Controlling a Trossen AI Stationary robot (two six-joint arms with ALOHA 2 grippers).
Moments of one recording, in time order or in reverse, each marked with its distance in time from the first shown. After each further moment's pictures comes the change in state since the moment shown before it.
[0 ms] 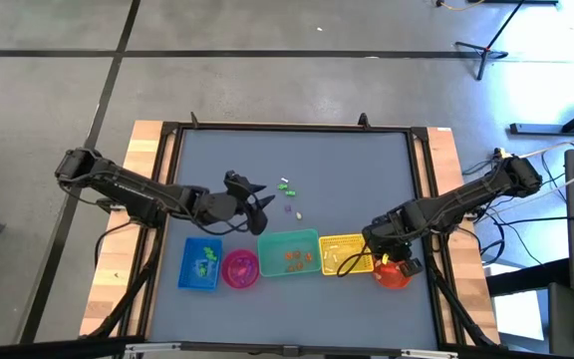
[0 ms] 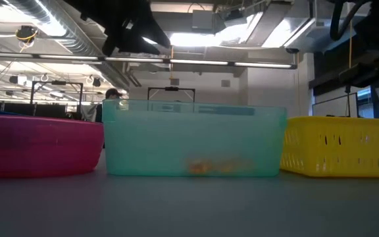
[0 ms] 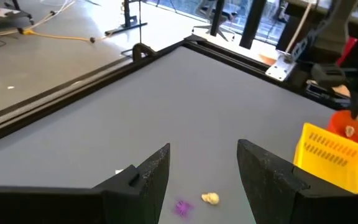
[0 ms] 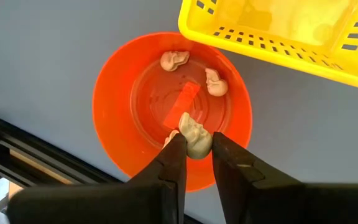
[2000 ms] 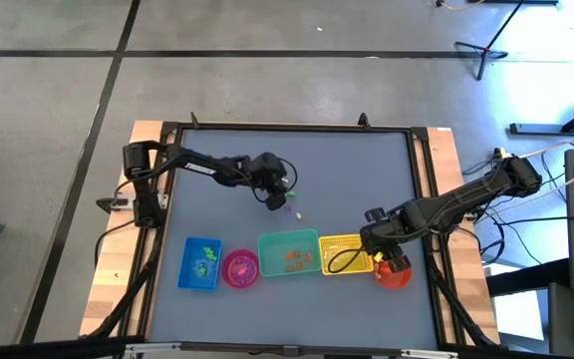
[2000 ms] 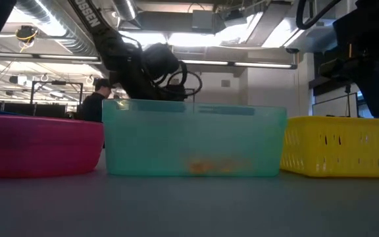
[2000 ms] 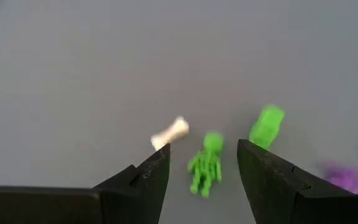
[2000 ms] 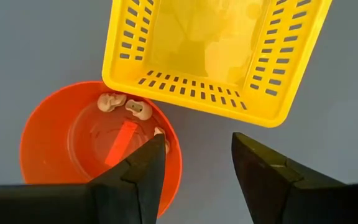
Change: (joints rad) left arm 0.513 0.545 0.134 0.041 0.662 0.390; right arm 0.000 0.000 0.001 0.100 0.221 0.021
